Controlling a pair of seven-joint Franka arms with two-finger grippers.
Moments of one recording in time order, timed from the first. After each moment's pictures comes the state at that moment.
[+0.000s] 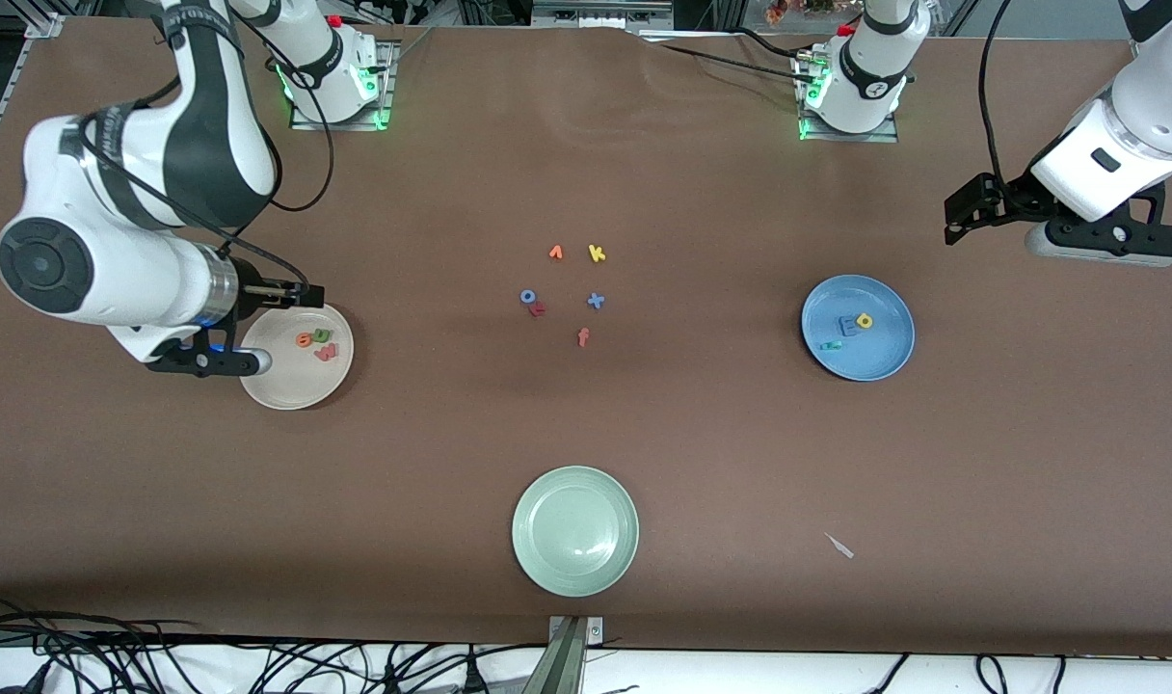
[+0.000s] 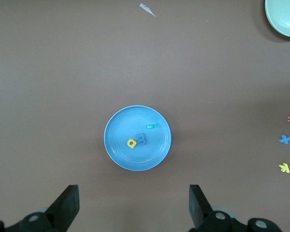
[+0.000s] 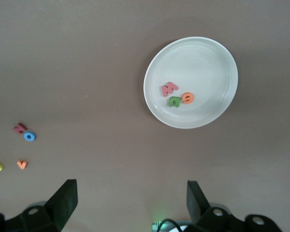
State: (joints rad) left arm 0.02 -0.04 -0.13 -1.70 -0.02 1.63 -0.03; right arm 0.62 0.39 -0.51 -1.44 0.21 1.47 0.14
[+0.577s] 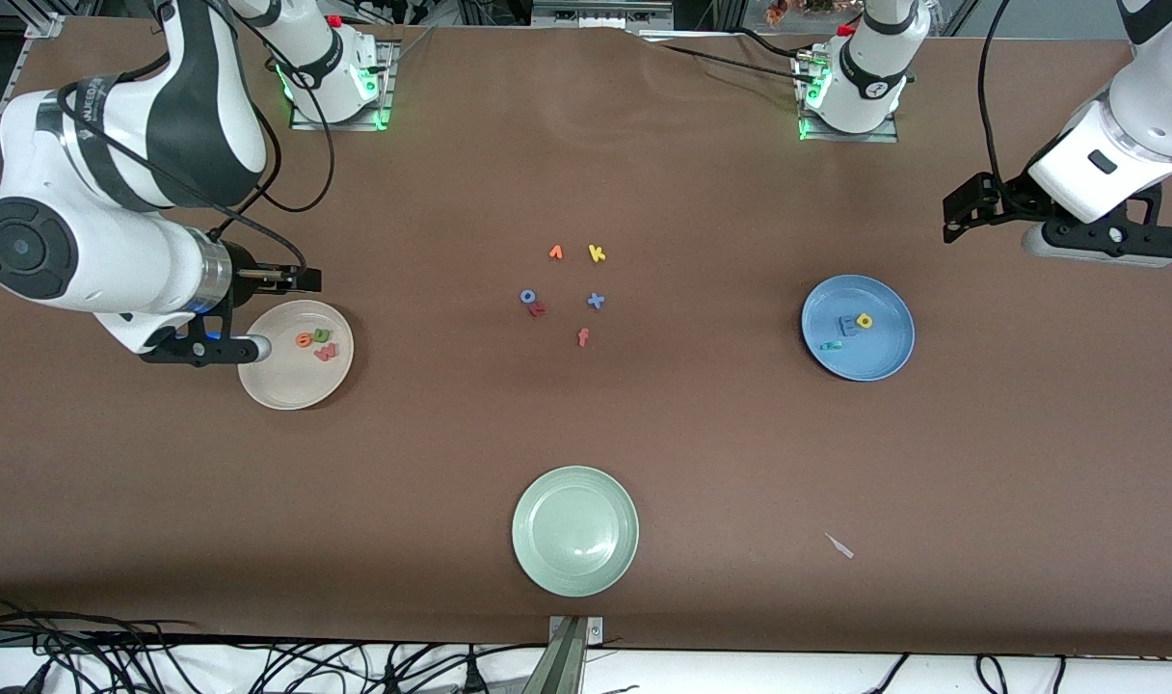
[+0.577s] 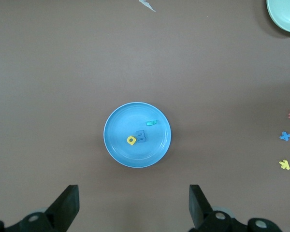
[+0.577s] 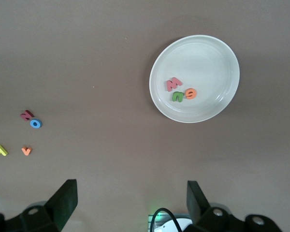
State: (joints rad) left arm 0.02 -0.04 -0.13 -1.70 -0.02 1.62 -0.03; right arm 0.63 0.39 -0.51 -1.39 0.21 1.42 0.10
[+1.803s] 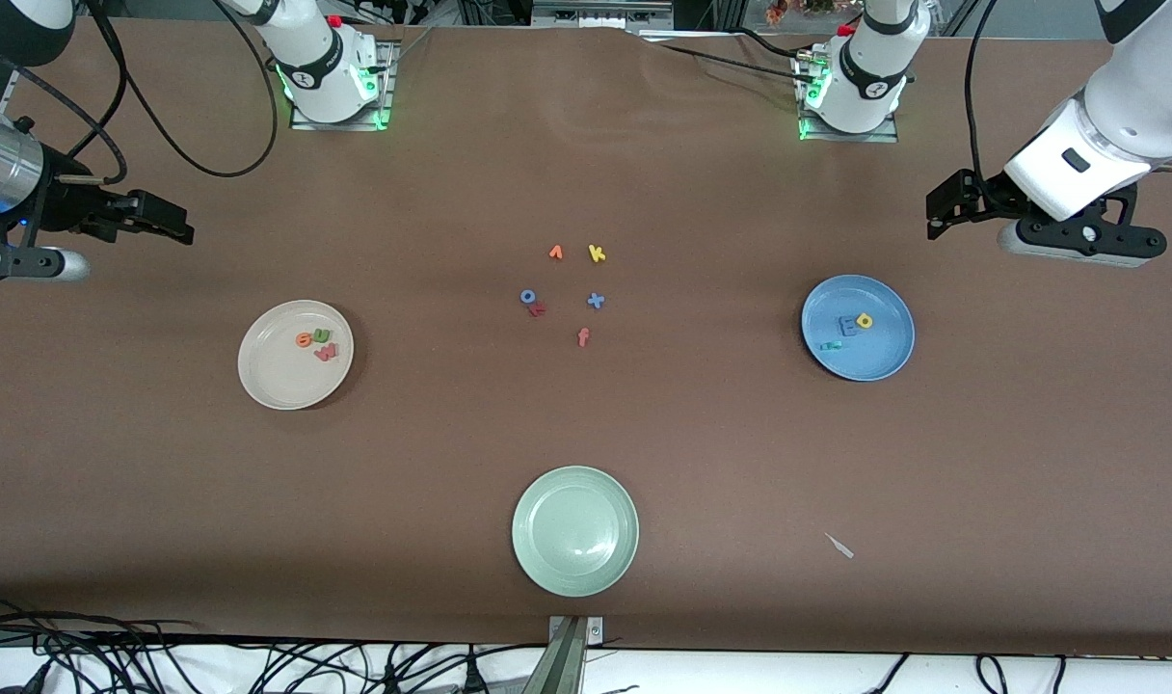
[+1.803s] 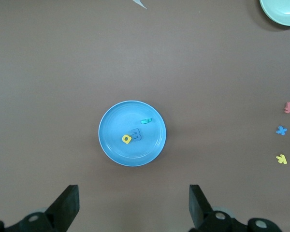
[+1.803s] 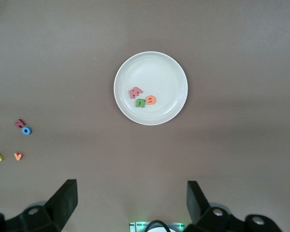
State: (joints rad) left arm 0.02 -0.03 -0.16 -1.70 -0.02 1.61 -0.03; right arm 0.20 0.06 -0.18 -1.62 0.06 1.52 0.06
